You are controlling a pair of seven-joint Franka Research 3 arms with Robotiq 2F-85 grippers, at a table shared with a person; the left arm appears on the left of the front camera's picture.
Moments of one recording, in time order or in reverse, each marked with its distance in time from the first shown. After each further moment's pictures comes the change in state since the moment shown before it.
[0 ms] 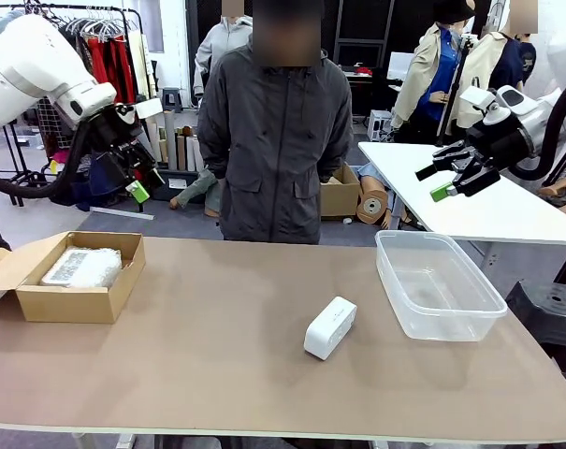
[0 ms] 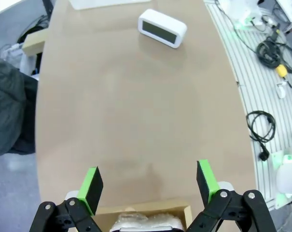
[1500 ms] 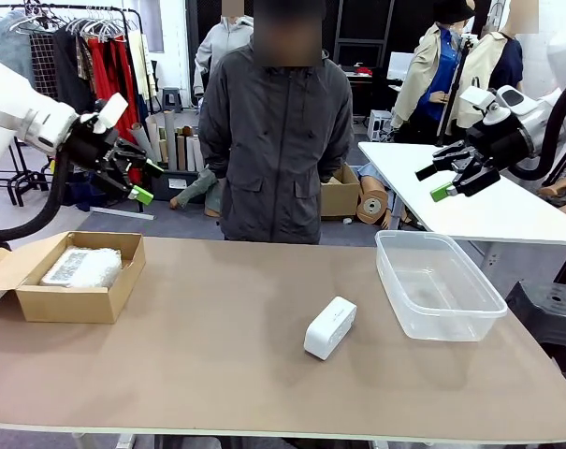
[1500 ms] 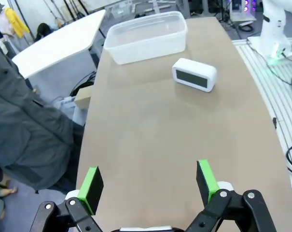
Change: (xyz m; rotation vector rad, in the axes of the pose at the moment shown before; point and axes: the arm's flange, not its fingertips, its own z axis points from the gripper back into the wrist) left arm -0.043 -0.039 -0.007 0.243 -0.328 -0.145; right arm 0.000 0.000 0.000 0.000 0.000 0.000
